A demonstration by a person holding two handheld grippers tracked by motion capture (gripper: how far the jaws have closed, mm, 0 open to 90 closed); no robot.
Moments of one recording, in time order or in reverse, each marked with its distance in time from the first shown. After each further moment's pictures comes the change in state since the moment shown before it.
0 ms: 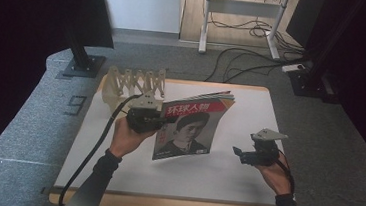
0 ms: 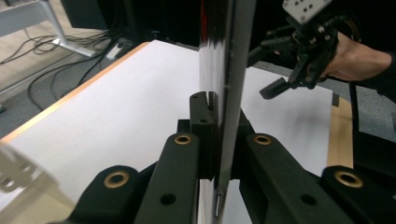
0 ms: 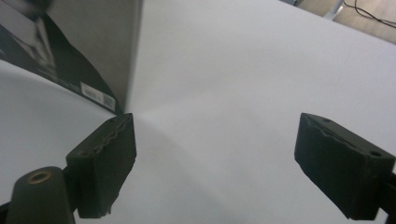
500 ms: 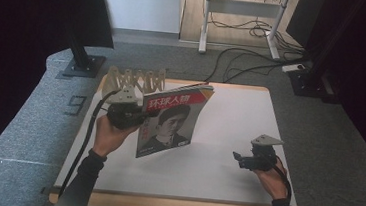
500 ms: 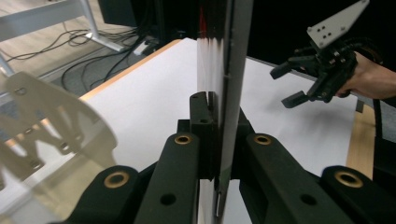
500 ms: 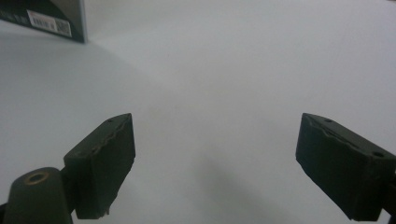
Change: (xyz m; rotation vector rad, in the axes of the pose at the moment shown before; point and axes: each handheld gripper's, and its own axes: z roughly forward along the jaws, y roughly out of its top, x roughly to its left) left arm 0.016 -0.011 -0.038 -0.010 0.096 -0.055; right arm 0.001 -0.025 0.015 0.052 -0.043 0.041
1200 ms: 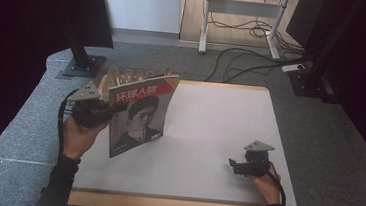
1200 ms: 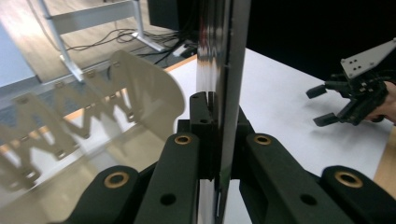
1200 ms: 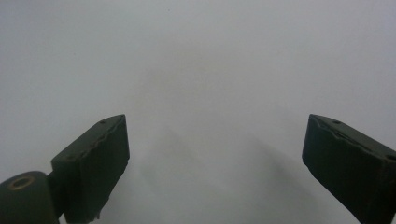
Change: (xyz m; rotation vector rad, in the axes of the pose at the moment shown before) left arm 0.028 -0.024 -0.072 -0.036 0.164 -0.102; right arm 0.012 -0.022 0.022 0.066 -0.025 0.011
